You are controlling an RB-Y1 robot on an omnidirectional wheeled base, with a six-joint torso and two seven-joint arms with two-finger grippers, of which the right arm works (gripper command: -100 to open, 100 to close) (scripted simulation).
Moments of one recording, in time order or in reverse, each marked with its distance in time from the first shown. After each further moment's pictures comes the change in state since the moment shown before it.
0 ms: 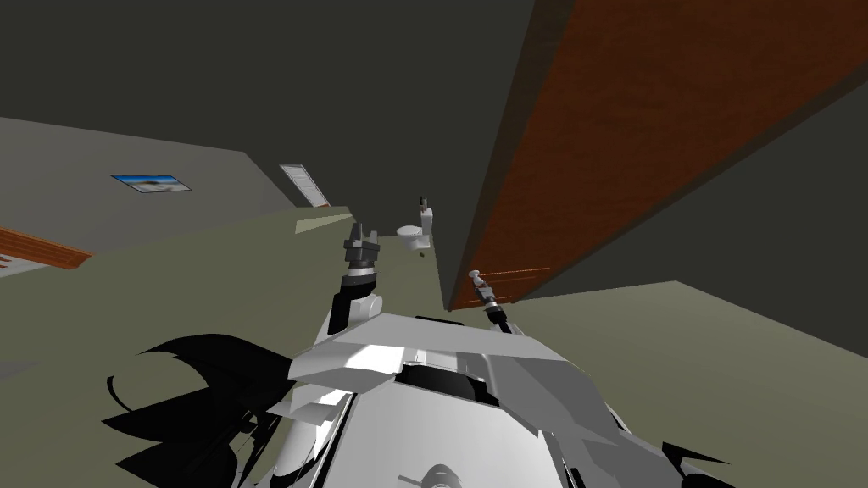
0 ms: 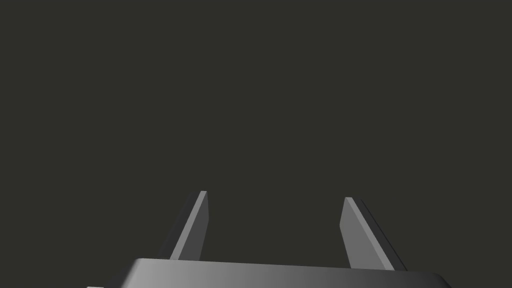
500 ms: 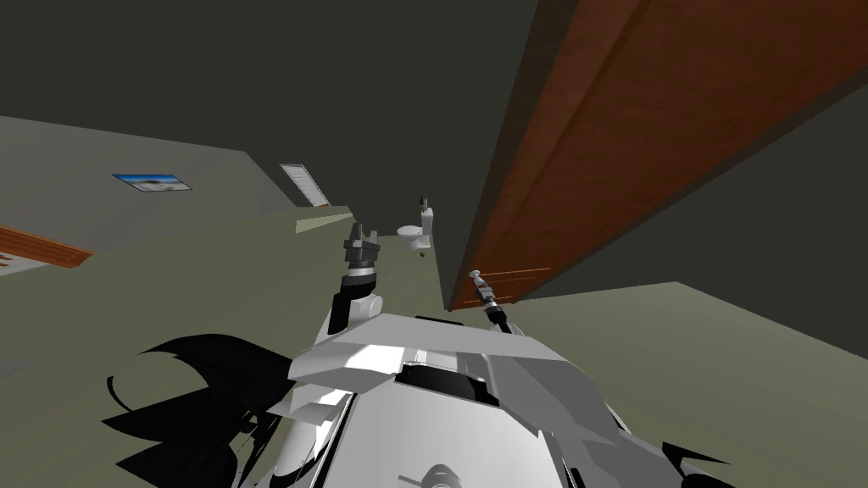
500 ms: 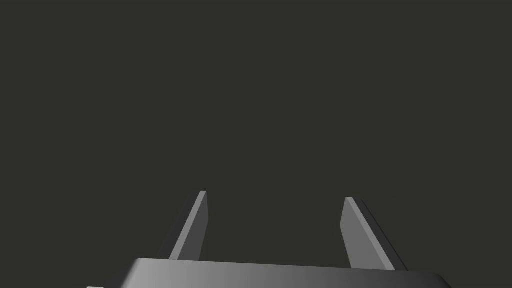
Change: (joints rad) arm 0.000 0.001 0.000 0.002 0.000 0.000 0.001
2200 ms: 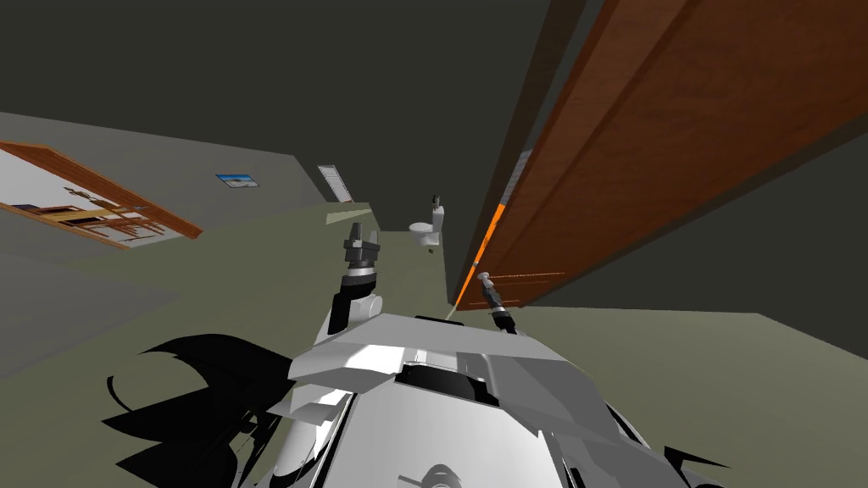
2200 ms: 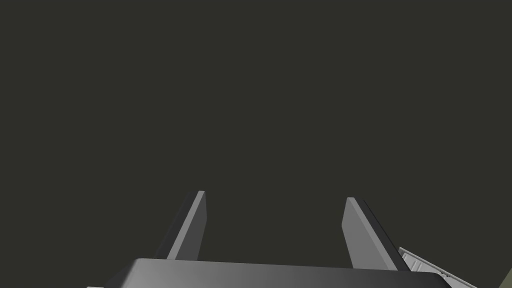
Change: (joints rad) arm 0.037 -0.043 0.003 0.013 -0.136 0.011 -0.396
